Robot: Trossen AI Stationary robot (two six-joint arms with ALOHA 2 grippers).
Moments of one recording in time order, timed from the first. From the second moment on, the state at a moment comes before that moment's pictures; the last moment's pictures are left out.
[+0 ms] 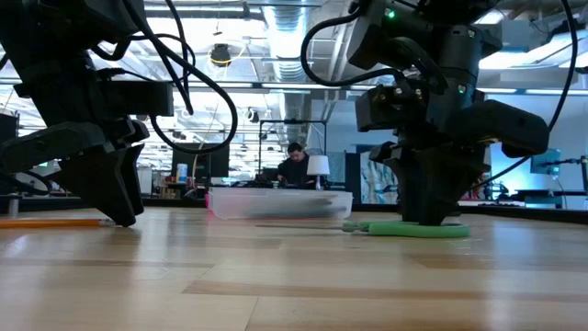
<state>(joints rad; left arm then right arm) -0.45 1.61 0.73 -0.45 -0.46 -0.65 0.21 1.85 1.02 -0.53 -0.03 -0.04</state>
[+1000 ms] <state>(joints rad) -0.45 1.61 0.73 -0.45 -0.46 -0.65 0.21 1.85 1.05 -0.57 0.00 -0.06</state>
